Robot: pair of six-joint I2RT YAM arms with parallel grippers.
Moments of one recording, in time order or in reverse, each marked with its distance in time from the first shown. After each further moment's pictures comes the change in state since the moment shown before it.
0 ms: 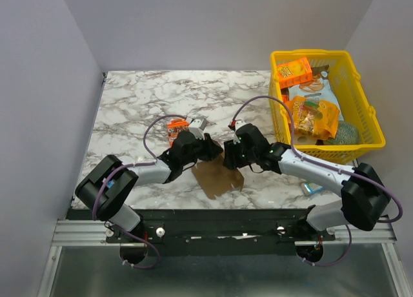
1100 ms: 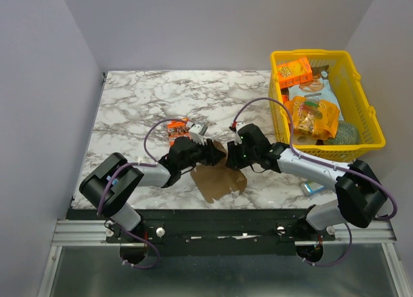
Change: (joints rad) left arm 0.001 0.041 -0.085 0.204 0.069 0.044; right arm -0.051 0.033 -0.037 0.050 -0.090 -0.020
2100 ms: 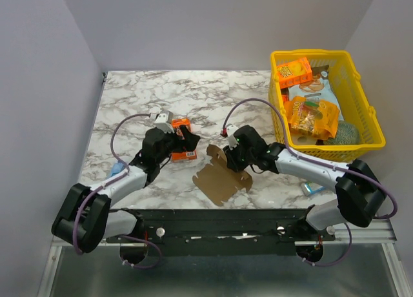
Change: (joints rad) left arm 0.231 -0.363 -0.076 -0.299 -0.110 0.027; right arm 0.047 0.010 0.028 -0.042 0.047 -0.273
